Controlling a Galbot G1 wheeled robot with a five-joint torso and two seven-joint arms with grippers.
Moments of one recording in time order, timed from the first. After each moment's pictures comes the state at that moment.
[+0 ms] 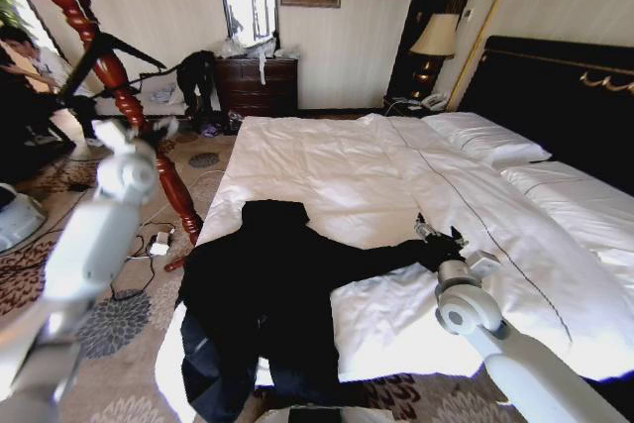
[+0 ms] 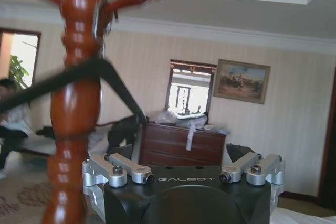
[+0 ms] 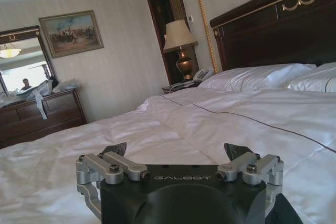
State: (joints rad) left arm 0.09 -0.76 -0.13 -1.50 -1.08 0.43 -0.46; right arm -1.28 0.79 0.41 2.07 0.98 0.06 0.72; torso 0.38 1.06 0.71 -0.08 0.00
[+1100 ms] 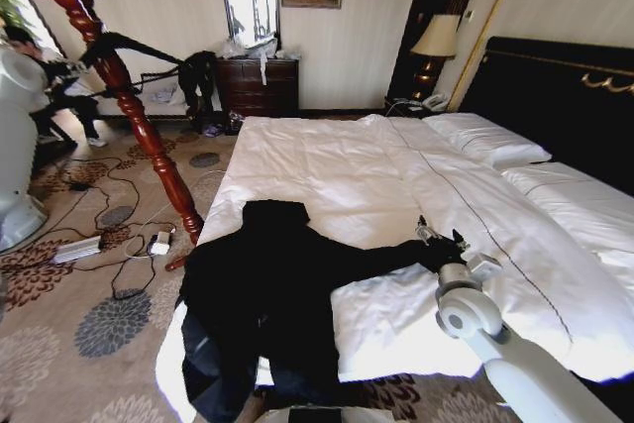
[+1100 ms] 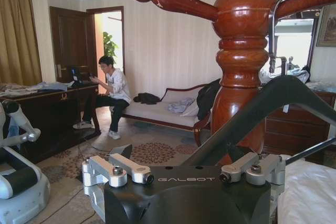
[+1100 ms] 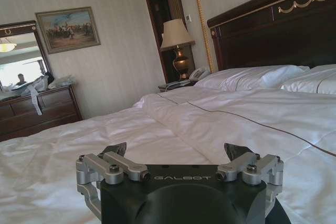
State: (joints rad) left arm -0.29 -0.67 0.00 -1.07 -1.01 0.72 -0.43; right arm -1.34 0.79 0.44 2.10 0.95 0.06 0.73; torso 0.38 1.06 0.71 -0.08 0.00
